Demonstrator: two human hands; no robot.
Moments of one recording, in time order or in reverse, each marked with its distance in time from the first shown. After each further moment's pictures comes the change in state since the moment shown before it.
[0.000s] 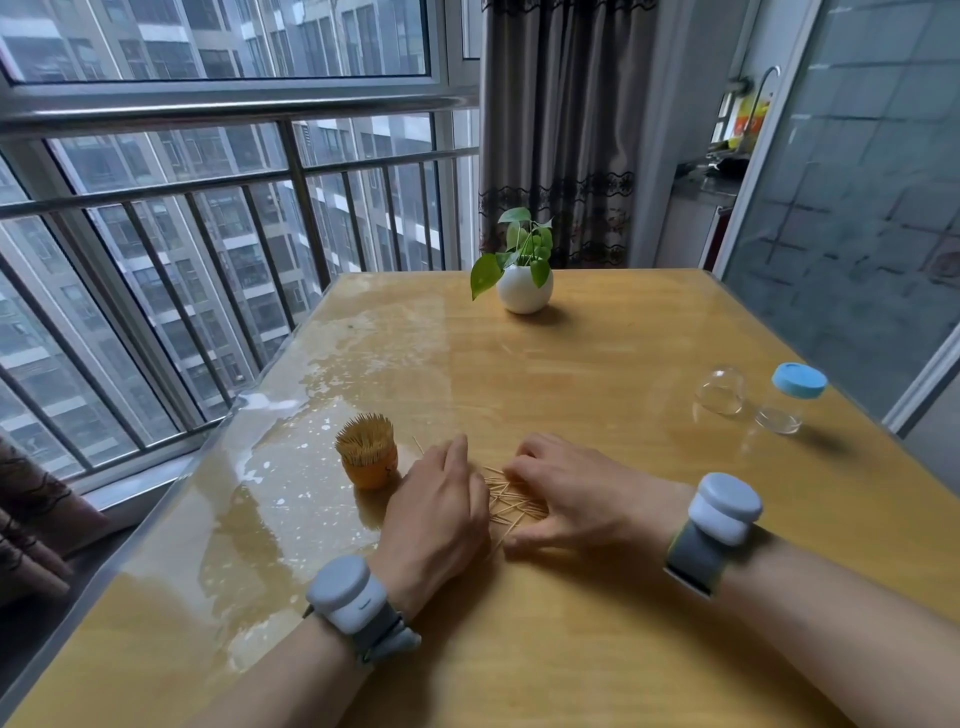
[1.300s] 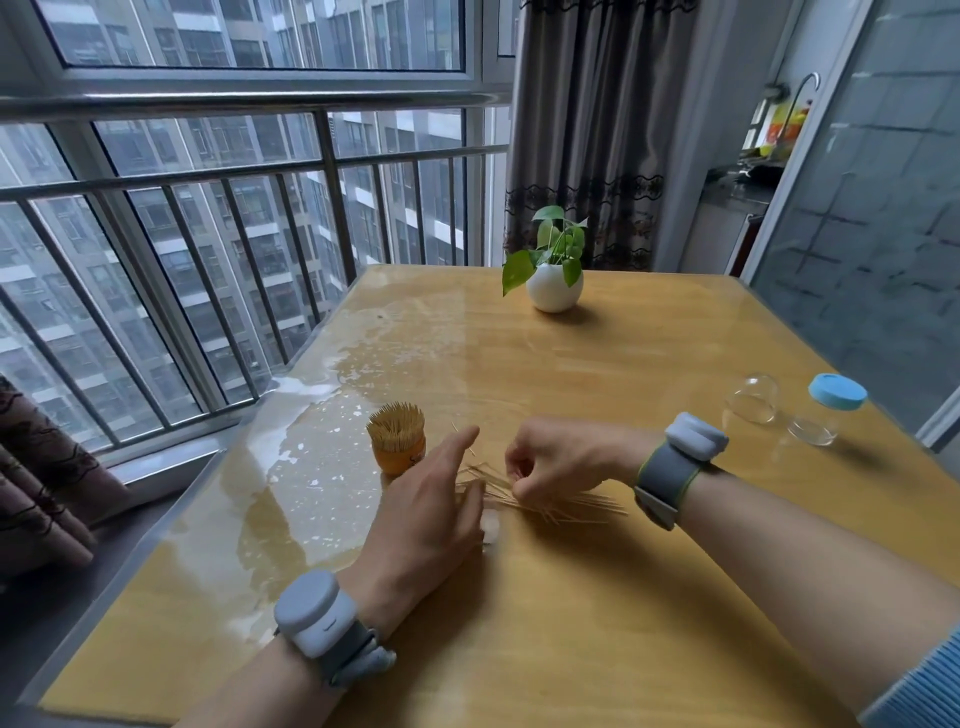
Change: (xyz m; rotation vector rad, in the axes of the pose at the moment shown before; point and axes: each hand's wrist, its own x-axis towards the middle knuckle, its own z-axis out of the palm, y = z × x) left_hand -0.027 -0.029 -0.023 -0.169 0.234 0.174; right_hand 0.052 -0.023 -0.031 0.331 -0.319 0.126
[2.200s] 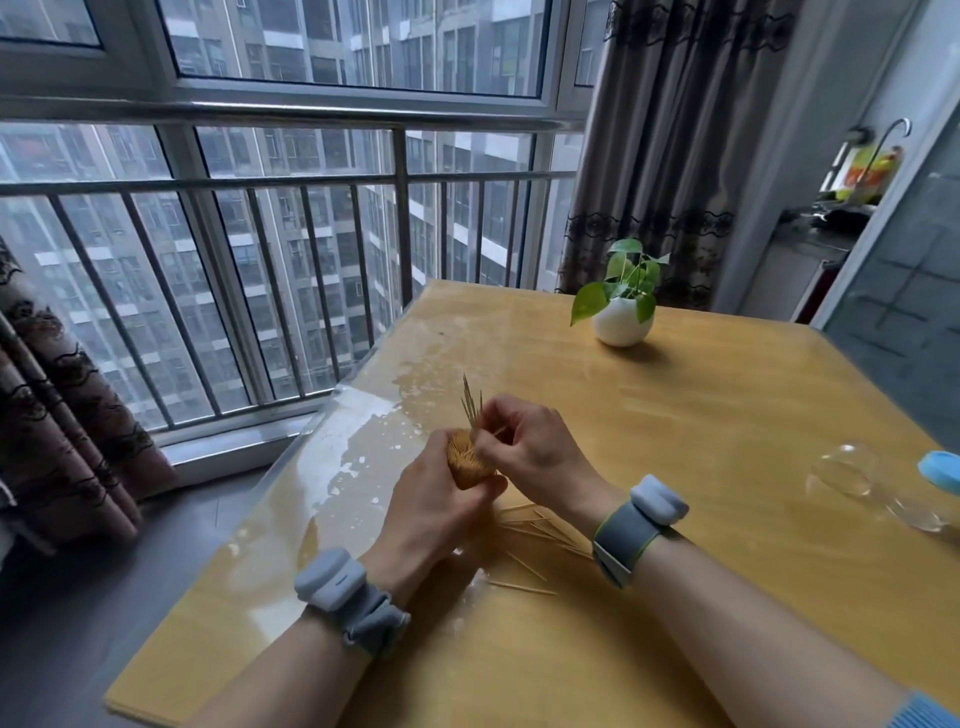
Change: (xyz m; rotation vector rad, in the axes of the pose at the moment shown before) left_hand 0.029 -0.054 -0.021 -0.278 0.061 -0.417; right_hand 0.075 -0.056 0.019 0.420 0.749 -0.293
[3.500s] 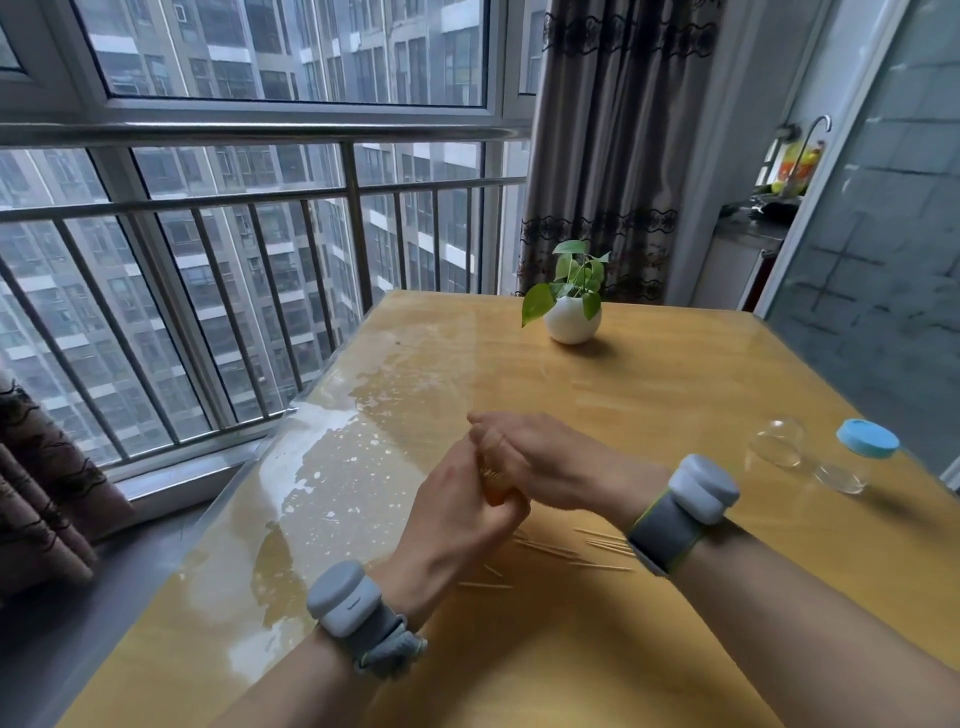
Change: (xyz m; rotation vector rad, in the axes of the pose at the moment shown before) left_hand -0.016 0.049 0.038 0.040 -0.084 0.336; right_hand -0.027 -0.026 -0.069 -0.426 -0.417 0.140
